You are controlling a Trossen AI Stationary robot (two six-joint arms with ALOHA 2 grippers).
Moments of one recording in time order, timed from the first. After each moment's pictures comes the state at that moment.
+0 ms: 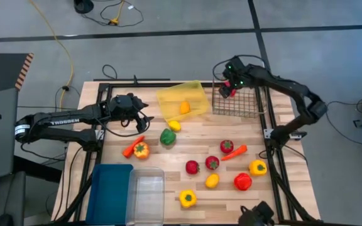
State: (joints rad) left arm 0.33 0.97 0.65 -0.27 -0.11 -0.08; right arm -0.82 1.51 1.15 -0.70 0.13 -0.01
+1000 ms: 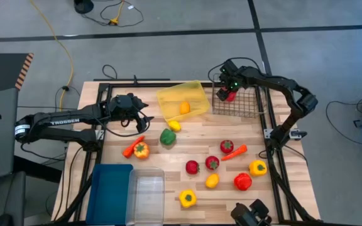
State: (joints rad) left arm 0.33 0.97 0.65 -0.27 -0.11 -0.08; right arm -0.84 1.65 1.15 -0.69 0.13 -0.01
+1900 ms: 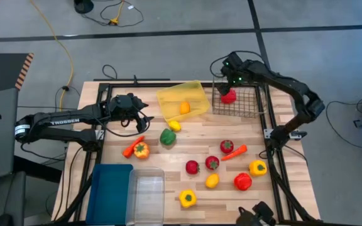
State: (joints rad) left arm 0.33 0.97 0.65 -0.27 -0.11 -0.08; right arm -0.80 1.53 1.28 -0.83 0.13 -0.01
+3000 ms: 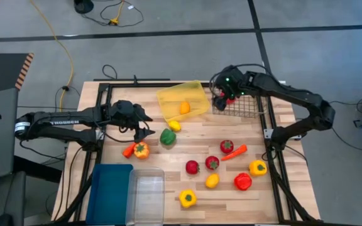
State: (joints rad) left arm 0.24 0.97 0.65 -0.30 0.13 -0.21; right arm -0.47 1.36 1.29 -0.83 0.13 -0.01
